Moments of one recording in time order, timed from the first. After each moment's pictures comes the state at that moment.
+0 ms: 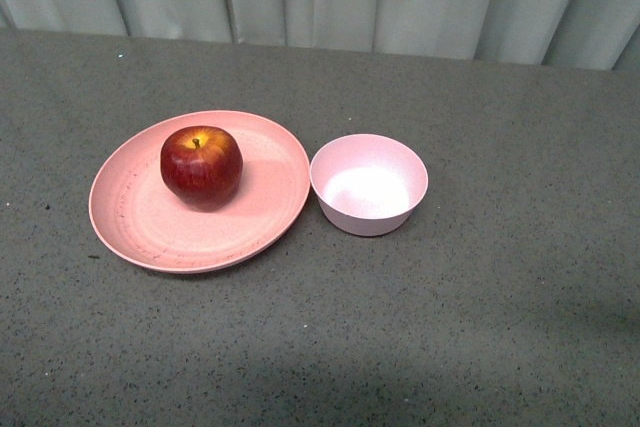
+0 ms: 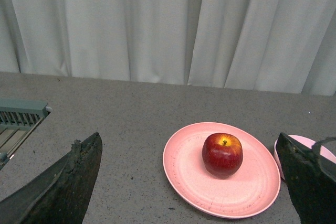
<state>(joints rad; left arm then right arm) 0.00 0.00 0.02 0.00 0.00 0.00 0.17 1.14 0.10 1.02 0.17 0.00</state>
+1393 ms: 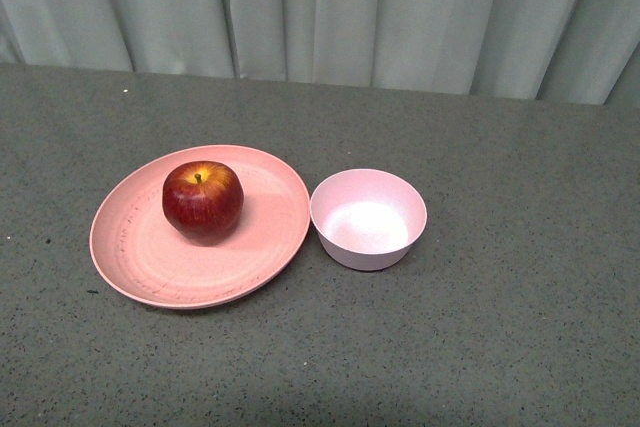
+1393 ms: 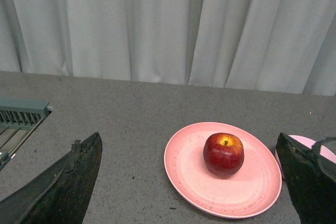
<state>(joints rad) 0.00 0.00 0.02 0.00 0.00 0.00 0.00 0.21 0.01 0.21 0.00 0.00</state>
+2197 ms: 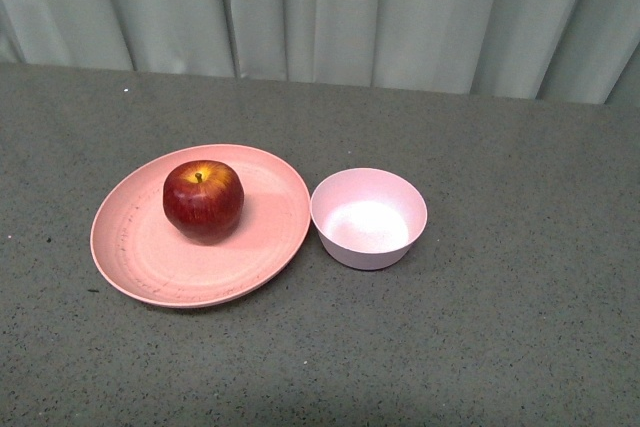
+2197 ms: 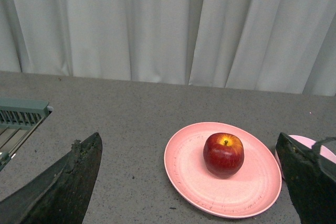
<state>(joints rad) 0.00 0.00 0.02 0.00 0.00 0.00 0.00 0.00 0.01 0.00 0.00 0.00</state>
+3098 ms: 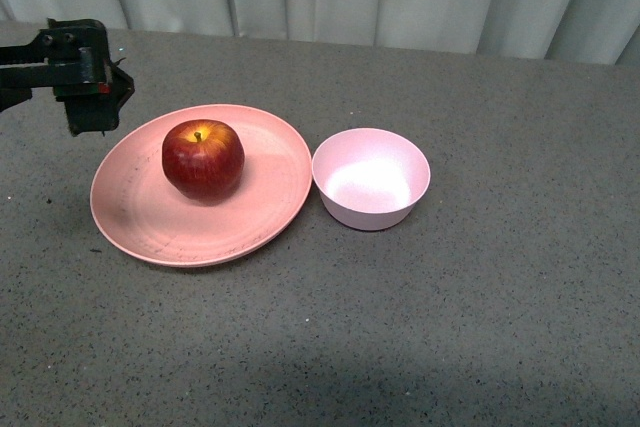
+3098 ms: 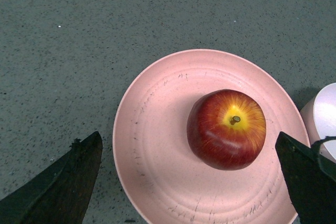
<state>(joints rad) -0.11 1.69 0.63 0.53 0.05 -0.09 0.00 0.00 0.01 0.00 0.00 0.00</state>
